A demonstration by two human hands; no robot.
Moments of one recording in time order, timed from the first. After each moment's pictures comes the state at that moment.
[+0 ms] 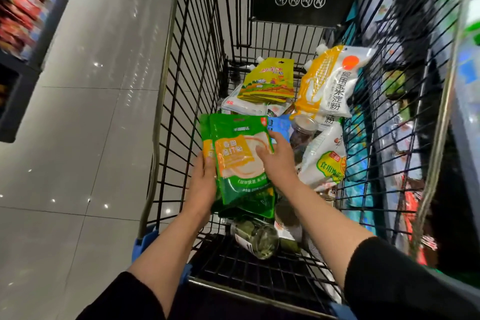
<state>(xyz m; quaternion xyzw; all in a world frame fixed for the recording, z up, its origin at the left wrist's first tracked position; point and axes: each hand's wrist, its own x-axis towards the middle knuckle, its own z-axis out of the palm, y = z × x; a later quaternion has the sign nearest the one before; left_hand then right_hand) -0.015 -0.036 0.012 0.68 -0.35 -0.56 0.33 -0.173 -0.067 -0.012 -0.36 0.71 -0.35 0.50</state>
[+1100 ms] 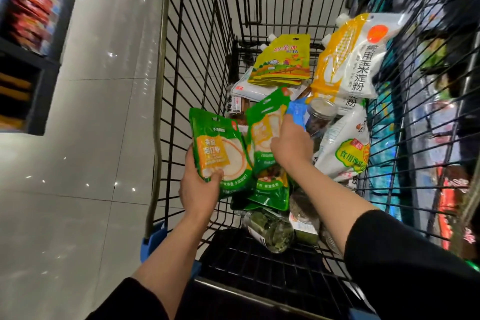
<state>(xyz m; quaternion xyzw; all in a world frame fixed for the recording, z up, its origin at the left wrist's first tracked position) 0.003 -0.027 0.002 0.79 -0.45 -0.34 0.25 -0.179 -0.092 -0.020 -0.52 0.79 -0.08 0.30</state>
